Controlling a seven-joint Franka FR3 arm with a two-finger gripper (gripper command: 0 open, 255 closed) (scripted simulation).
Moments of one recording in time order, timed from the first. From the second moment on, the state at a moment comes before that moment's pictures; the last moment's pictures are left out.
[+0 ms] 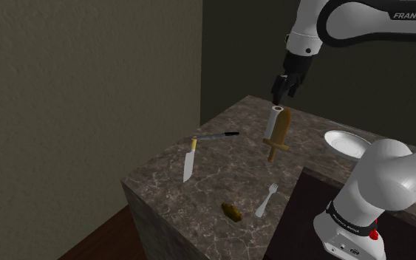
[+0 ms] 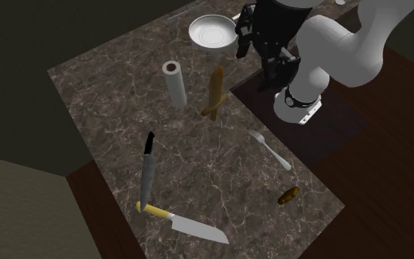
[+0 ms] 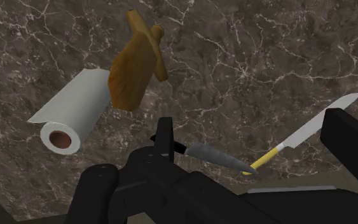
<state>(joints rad) 0.00 -0.79 0.01 -2.39 -0.07 1.68 0.16</state>
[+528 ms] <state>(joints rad) 0.02 -0.64 -0.09 -2.43 -0.11 1.87 -0.05</state>
